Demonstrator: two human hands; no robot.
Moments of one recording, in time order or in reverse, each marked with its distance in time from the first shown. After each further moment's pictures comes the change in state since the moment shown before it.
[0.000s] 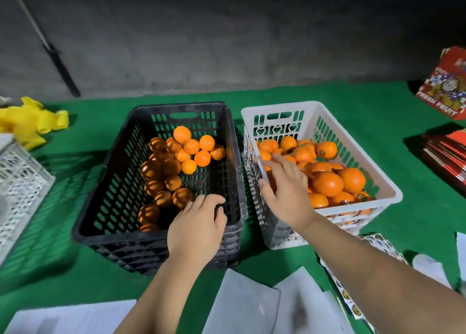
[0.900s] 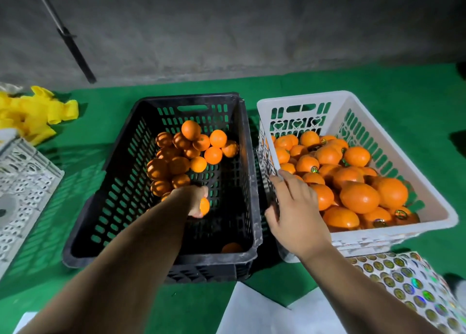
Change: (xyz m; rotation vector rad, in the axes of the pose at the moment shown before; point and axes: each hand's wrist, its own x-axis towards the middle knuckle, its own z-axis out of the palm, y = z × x) left_hand 0.171 -0.104 0.074 0.259 -0.866 -0.094; right_hand -0.002 -0.005 0.028 -0.124 -0.108 -0.039
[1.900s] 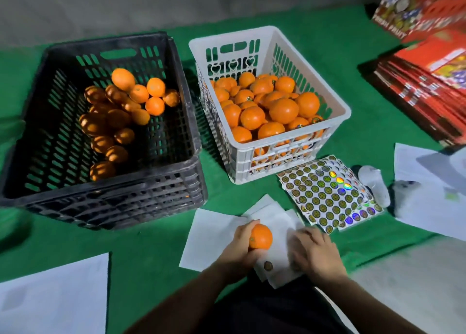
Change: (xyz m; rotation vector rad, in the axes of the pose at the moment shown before) left_hand -0.168 0.192 0.270 -0.821 -0.147 0.521; right_hand -0.322 0.084 0.018 -0.159 -0.572 0.482
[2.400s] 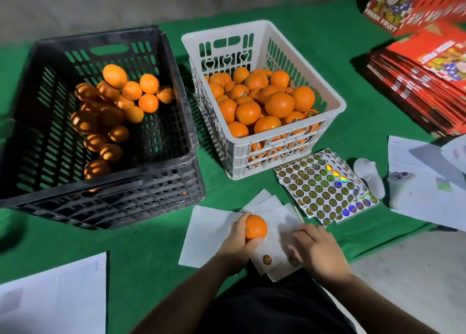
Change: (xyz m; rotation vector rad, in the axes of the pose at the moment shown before) left_hand 0.010 -0.012 0.006 -0.086 0.051 -0.101; right_hand -0.011 0.006 0.004 0.058 0.235 -0.210
